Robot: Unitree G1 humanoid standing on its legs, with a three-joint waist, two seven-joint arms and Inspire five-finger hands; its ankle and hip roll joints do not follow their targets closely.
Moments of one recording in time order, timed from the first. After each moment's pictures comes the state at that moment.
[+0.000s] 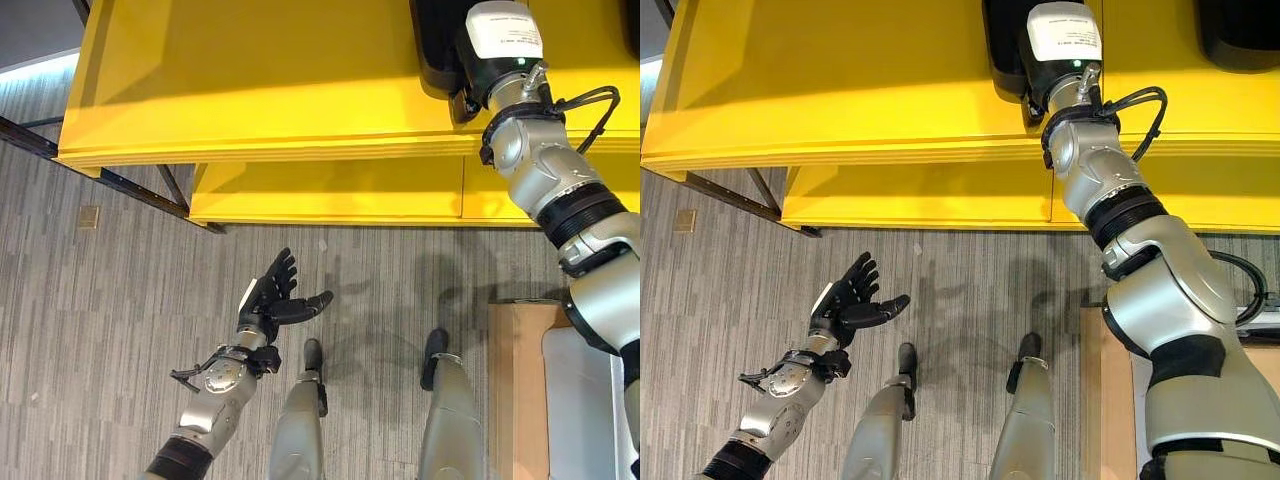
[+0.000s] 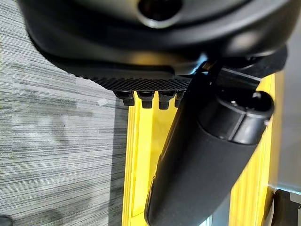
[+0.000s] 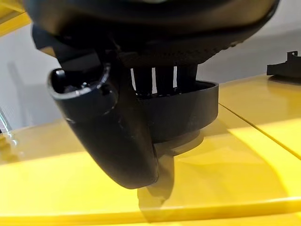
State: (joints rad) left arm -0.10 0.45 -0.33 0.16 -0.66 -0.12 0.12; right arm -1.45 -0.62 0.84 0.96 -0.39 0.13 -0.27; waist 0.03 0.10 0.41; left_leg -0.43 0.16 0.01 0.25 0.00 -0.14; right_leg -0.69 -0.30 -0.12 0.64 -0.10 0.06
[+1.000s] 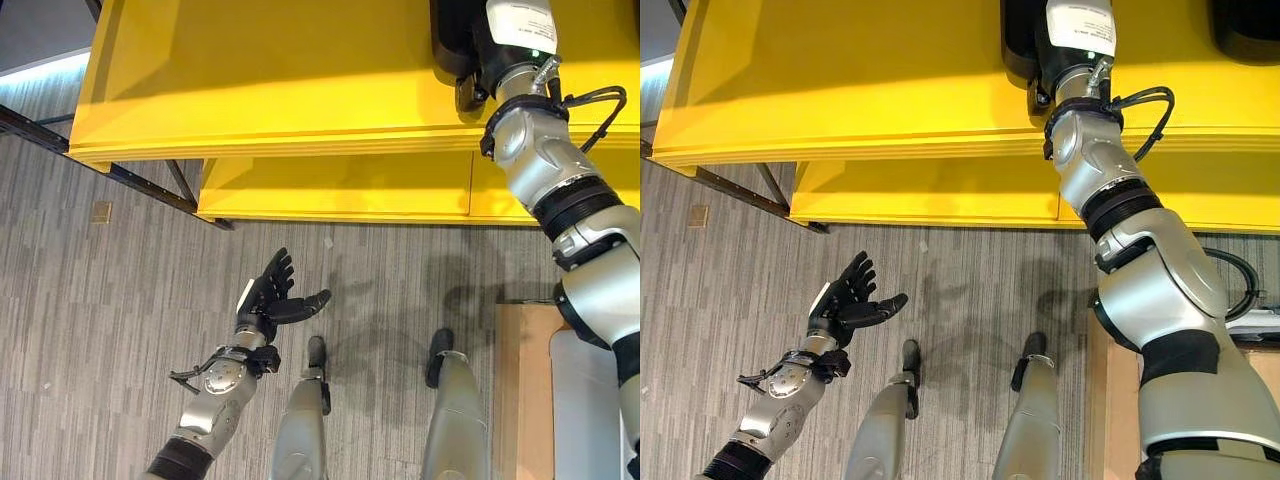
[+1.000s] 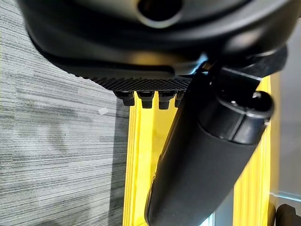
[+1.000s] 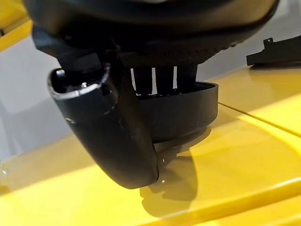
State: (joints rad) left arm -0.09 0.45 -0.33 0.16 -0.66 -0.13 0.15; right arm -1.48 -0.59 0.80 1.04 -0.29 0.14 -0.34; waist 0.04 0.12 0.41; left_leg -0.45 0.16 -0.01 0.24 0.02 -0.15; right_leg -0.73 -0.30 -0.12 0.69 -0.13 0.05
